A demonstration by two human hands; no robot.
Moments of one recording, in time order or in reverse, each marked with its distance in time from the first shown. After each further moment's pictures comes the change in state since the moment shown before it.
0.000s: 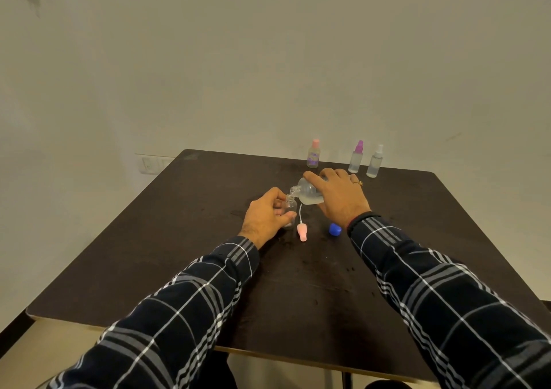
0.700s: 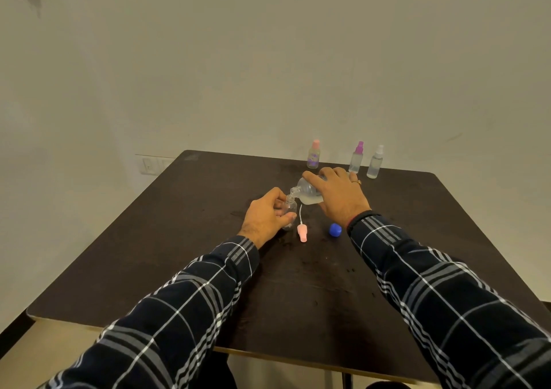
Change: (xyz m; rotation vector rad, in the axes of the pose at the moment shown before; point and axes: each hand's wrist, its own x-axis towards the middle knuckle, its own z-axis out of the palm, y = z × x) left_hand 0.002 -0.002 -0.001 0.041 -0.010 0.024; right_hand 0.005 0.001 0.003 -0.029 0.007 -0.018
